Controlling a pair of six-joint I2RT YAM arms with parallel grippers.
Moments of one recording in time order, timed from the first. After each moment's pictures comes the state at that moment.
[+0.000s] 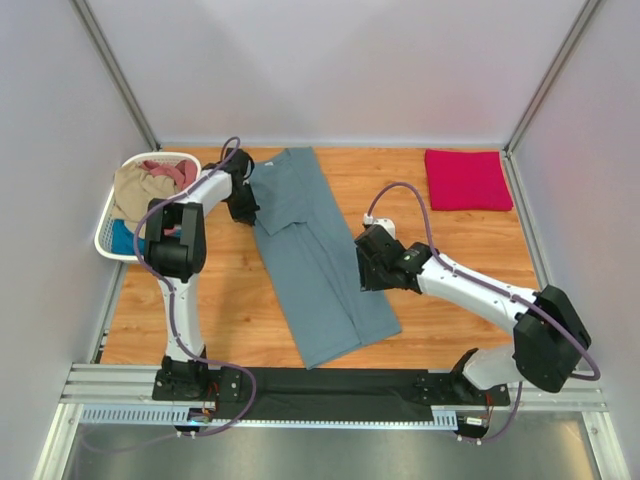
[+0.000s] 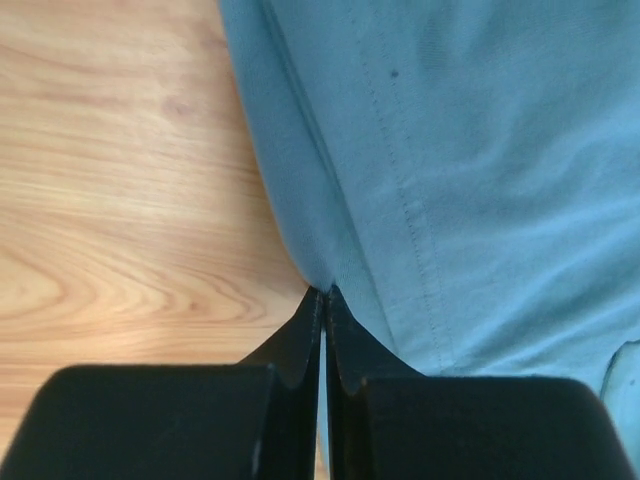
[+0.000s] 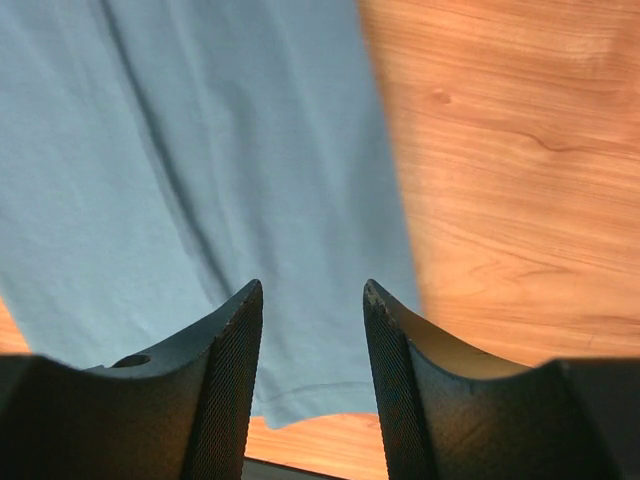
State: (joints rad) left arm -0.16 2.13 1.61 -0.70 0.02 -0.49; right arm 0.81 1.39 0.93 -0.60 0.23 0.59
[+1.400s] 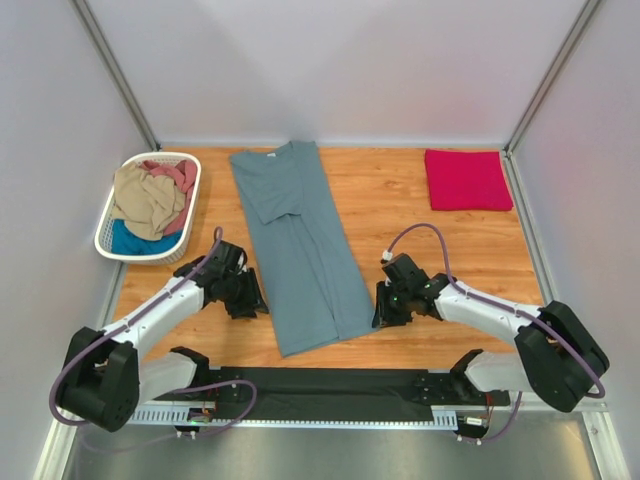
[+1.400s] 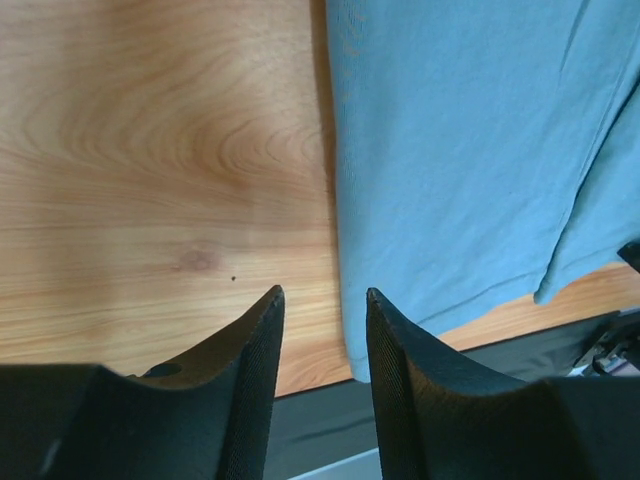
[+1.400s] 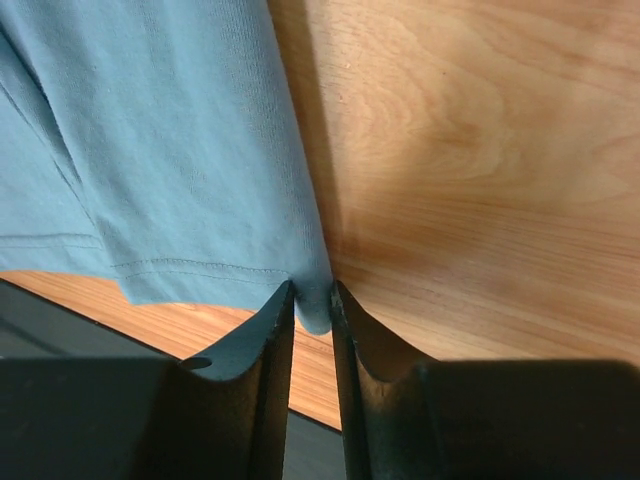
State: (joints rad) left arm -0.37 1.14 0.59 -0.63 0.24 -0.68; right arm 0.68 1.28 0.55 -0.41 -0.17 0.66
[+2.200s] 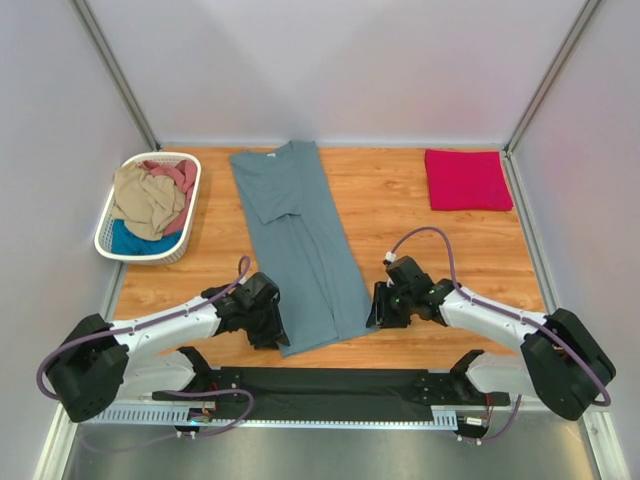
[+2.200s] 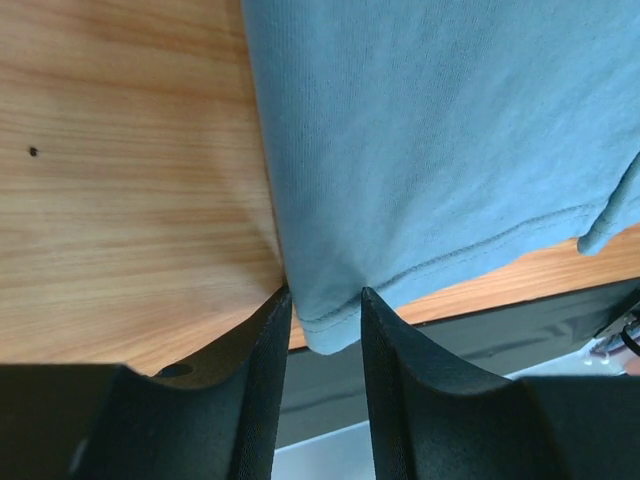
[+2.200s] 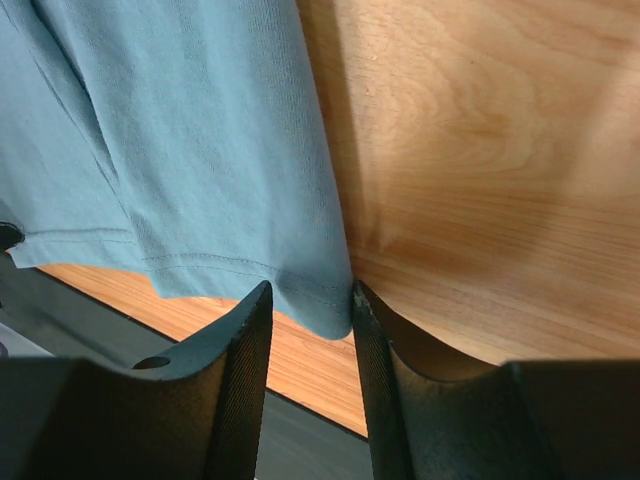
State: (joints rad) left arm -0.80 1.13 0.46 -0.52 0.15 -1.11; right arm 0.68 1.23 0.50 -0.34 -0.21 0.72
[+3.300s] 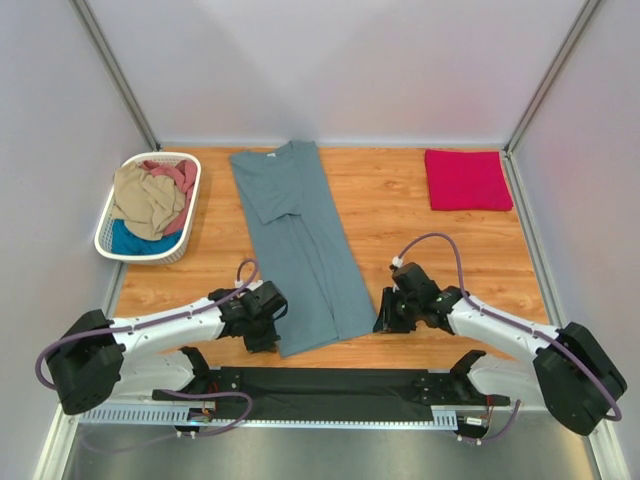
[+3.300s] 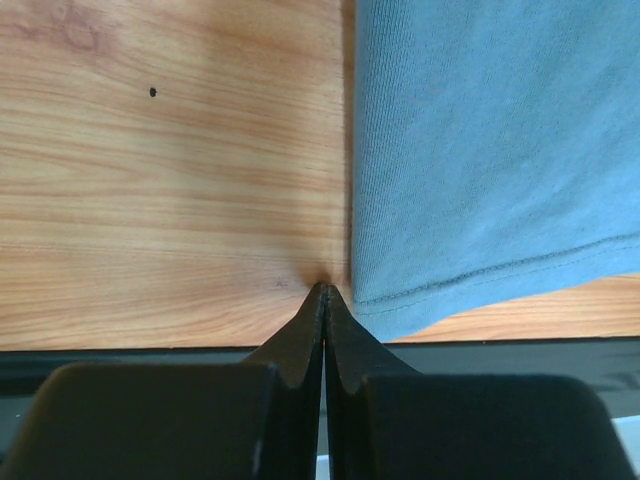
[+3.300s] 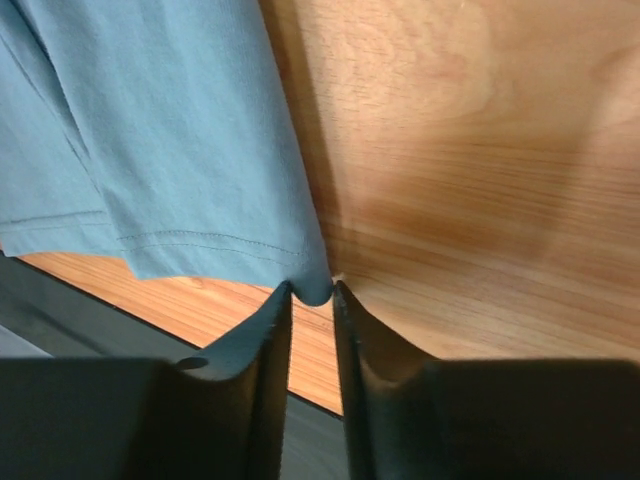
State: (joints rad) left arm -0.94 1.14 0.51 -0.68 -0.04 -1.21; right arm 0.68 1.14 0.44 -0.36 -0.20 0.75
